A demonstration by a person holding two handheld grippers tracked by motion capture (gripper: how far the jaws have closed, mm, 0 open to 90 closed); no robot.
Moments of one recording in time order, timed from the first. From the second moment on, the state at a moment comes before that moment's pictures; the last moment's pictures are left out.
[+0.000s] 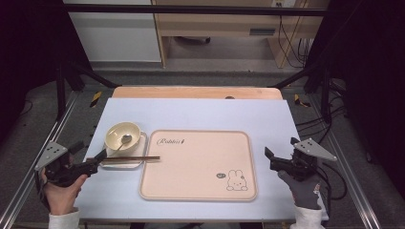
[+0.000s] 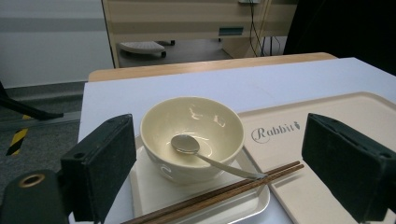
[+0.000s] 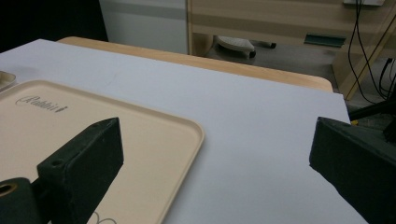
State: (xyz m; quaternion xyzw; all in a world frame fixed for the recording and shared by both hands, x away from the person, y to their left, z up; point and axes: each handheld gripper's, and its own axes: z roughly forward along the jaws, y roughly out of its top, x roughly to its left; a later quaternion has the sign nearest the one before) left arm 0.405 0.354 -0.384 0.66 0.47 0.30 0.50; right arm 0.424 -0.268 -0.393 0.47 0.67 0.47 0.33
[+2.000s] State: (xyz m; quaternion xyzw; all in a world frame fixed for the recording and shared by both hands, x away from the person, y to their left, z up) left arm 0.452 0.337 -0.461 0.79 0.44 0.25 0.34; right arm 0.421 -0.247 -0.398 0.45 0.70 0.45 0.32
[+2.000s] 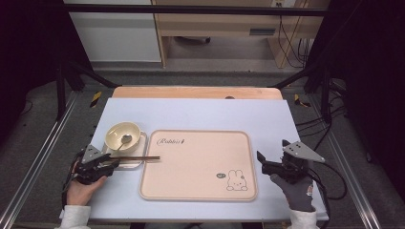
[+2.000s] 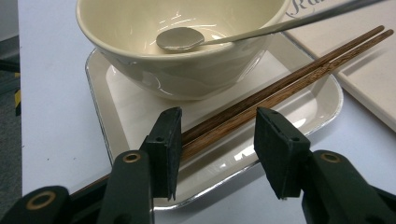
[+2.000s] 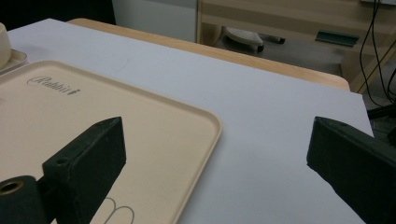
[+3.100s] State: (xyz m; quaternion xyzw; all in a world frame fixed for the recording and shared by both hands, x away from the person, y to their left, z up) left arm 0.448 0.330 -0.460 0.80 0.44 0.25 0.32; right arm 0.421 -0.247 -0.398 0.45 0.70 0.44 0.33
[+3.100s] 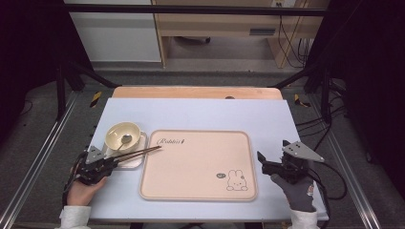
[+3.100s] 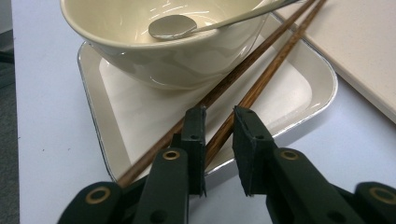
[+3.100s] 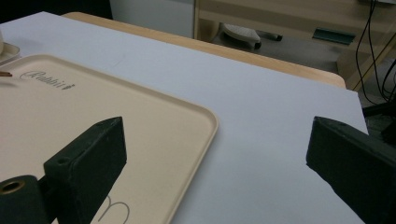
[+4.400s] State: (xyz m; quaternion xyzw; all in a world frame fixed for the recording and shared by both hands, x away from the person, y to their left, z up) left arm 0.458 0.315 -0.467 0.80 0.43 0.21 0.35; right arm 0.421 -0.246 -0.399 0.46 0.71 0.43 0.33
